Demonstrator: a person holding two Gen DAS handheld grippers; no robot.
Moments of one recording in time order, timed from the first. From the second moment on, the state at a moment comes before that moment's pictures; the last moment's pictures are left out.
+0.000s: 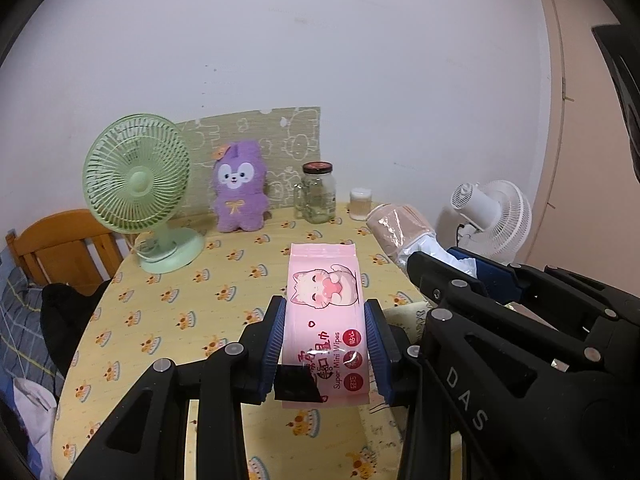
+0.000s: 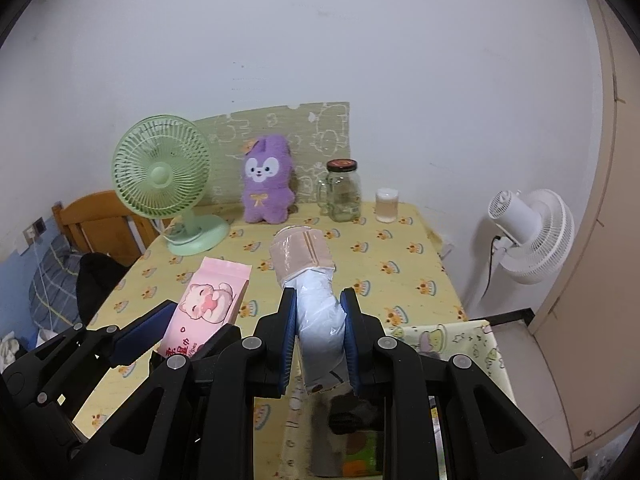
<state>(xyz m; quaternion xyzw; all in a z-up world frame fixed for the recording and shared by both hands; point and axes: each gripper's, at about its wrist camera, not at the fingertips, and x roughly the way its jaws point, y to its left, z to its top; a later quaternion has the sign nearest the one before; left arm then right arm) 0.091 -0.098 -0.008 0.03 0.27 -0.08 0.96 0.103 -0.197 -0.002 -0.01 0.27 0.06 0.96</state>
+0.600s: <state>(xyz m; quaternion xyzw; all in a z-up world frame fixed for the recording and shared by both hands) 0.098 -0.146 -0.019 0.04 0.29 -0.13 0.95 0.107 -0.246 -0.014 0.01 0.28 0.03 0.96</state>
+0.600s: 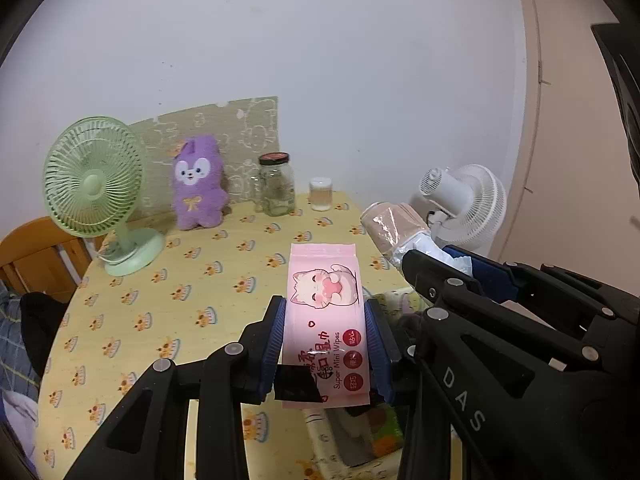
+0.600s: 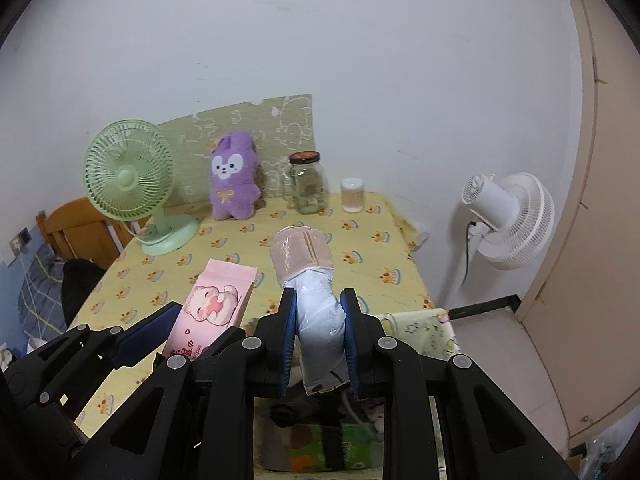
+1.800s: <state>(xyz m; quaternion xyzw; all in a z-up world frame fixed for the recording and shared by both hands) 0.104 -0.196 -0.078 0.07 0.35 -0.21 0.91 0.109 -0.297 -0.078 0.03 0.33 -0.01 0.94</state>
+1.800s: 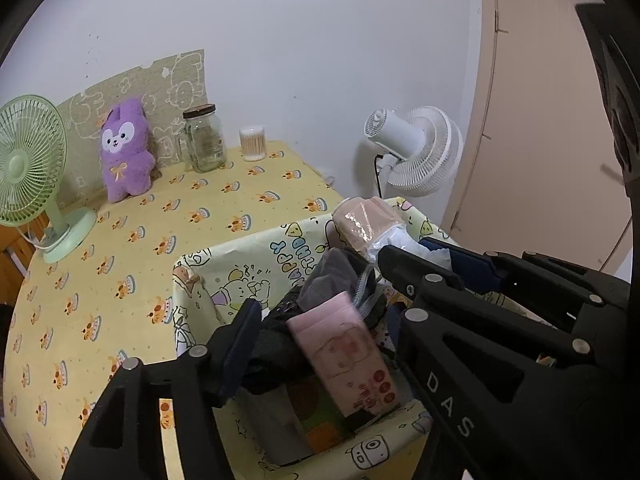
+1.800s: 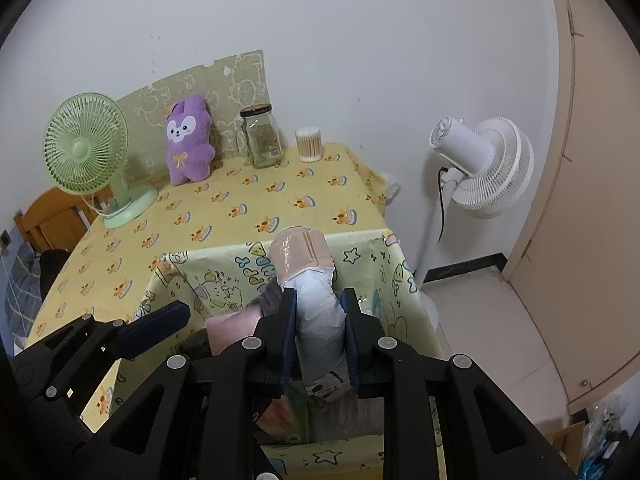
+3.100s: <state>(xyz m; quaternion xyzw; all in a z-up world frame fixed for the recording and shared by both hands) 0.070 -0.128 -0.044 0.05 0.31 -0.16 0.94 0.066 -0.242 -0.049 0.05 0.31 -0.03 0.95</state>
